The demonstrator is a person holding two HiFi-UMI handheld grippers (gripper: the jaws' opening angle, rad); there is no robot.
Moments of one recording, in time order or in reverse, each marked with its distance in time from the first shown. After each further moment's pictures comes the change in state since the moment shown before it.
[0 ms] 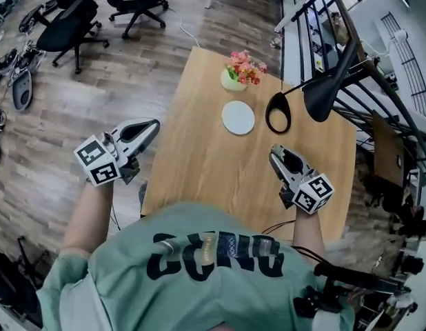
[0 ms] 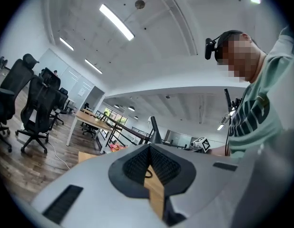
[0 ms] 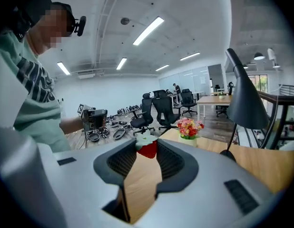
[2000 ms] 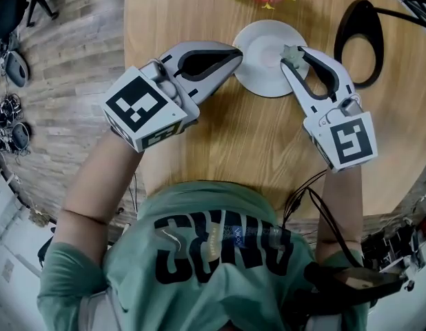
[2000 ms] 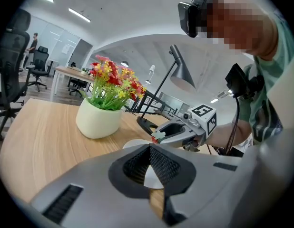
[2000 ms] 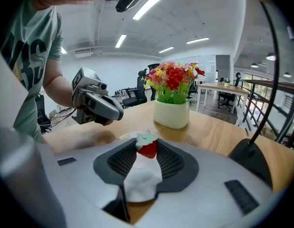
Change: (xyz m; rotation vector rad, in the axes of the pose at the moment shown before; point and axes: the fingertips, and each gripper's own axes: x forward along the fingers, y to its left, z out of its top) left arm 0.290 0.137 -0.247 -0.056 0.527 -0.108; right arm 0.231 -0.177 -0.152 -0.116 0.193 0.024
